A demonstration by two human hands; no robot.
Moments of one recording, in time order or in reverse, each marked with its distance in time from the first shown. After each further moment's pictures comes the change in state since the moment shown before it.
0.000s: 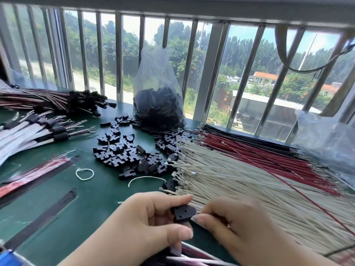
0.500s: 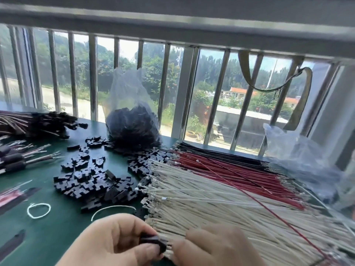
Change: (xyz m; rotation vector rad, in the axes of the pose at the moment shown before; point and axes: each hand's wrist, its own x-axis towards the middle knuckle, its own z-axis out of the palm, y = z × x) left_hand 0.019 0.007 0.001 0.000 0.006 -0.041; right_hand -0.001 -0.002 -0.008 -0.657 0.153 -0.393
